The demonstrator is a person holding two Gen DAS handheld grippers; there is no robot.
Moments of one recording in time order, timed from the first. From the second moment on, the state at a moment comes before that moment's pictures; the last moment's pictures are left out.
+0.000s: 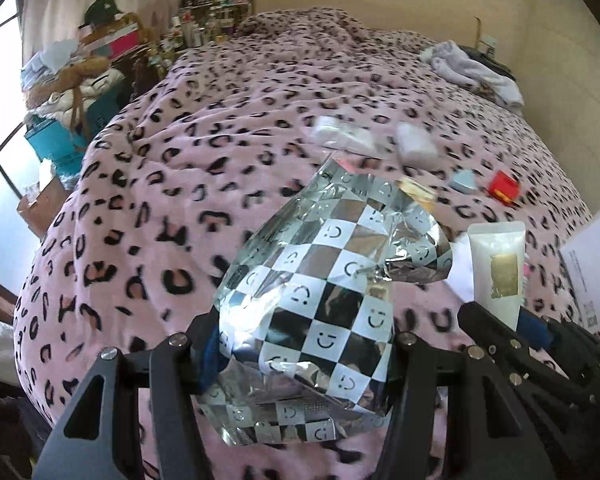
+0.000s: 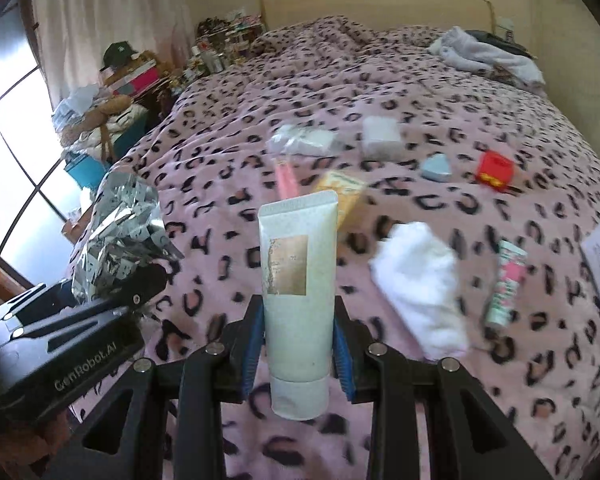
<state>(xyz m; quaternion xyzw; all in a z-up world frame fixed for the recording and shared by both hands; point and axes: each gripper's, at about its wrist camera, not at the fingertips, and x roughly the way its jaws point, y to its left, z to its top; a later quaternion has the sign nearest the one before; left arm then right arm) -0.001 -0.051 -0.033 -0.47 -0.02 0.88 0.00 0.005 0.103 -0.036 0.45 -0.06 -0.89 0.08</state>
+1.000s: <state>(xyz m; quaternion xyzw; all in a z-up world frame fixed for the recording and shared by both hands) 0.023 0.204 0.009 -0.45 0.06 0.87 0.16 0.092 0.341 -0.005 0.42 -0.12 -0.89 -0.08</state>
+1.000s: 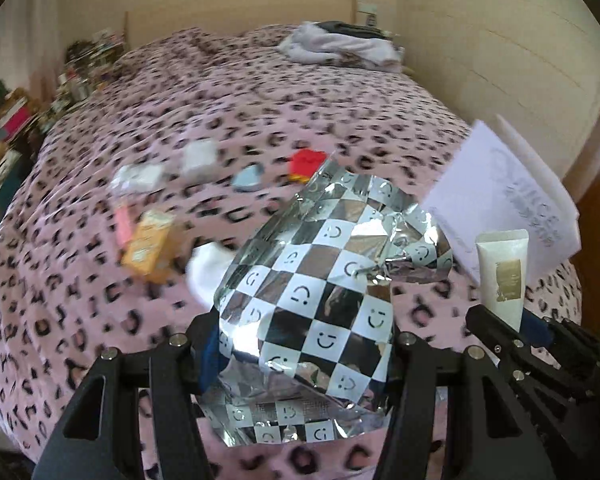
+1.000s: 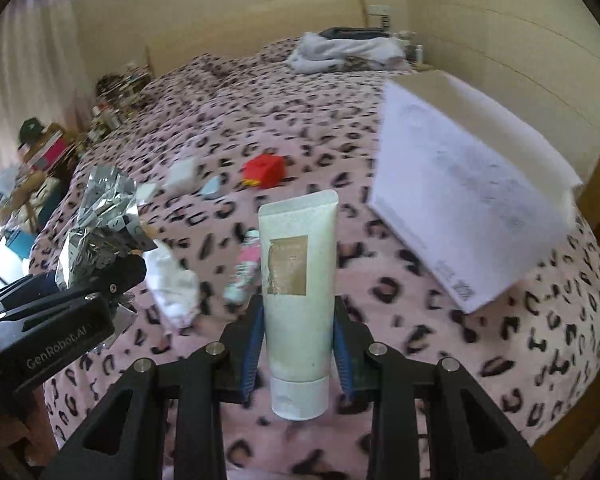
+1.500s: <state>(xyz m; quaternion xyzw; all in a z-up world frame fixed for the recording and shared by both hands) 0.024 0.309 0.014 -0.44 0.09 0.86 0.24 0.116 0.426 0.007 0.40 -0.15 -0.89 -0.13</state>
